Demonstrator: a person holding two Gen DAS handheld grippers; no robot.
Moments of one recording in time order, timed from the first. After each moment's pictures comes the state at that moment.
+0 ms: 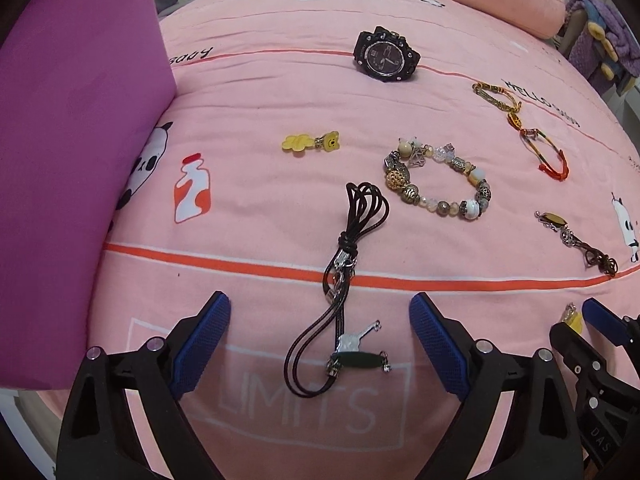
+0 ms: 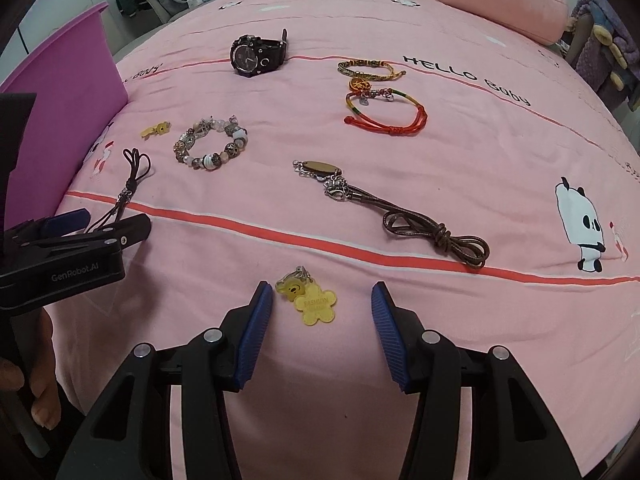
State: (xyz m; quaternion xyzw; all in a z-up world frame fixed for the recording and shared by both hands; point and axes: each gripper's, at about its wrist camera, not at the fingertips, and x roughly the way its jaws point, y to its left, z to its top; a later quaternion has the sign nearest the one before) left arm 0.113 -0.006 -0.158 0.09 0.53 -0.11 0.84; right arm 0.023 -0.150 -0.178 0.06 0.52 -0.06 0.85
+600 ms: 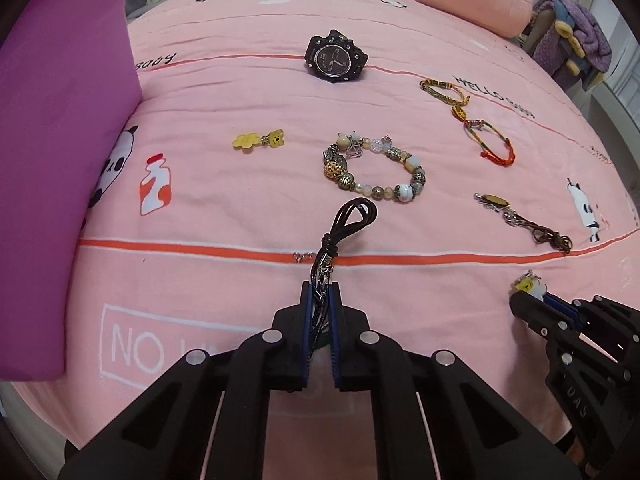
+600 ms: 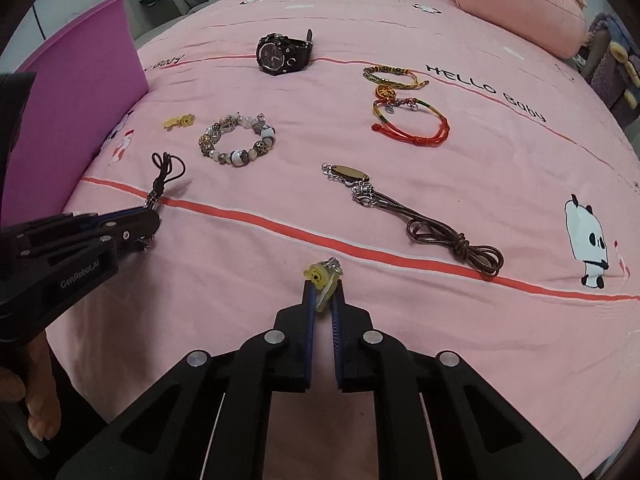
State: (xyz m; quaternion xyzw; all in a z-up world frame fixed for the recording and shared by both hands) left arm 0.092 -0.012 -0.142 0.06 0.53 -0.18 0.83; right arm 0.023 -0.146 -0.167 0.07 0.52 -0.03 0.85
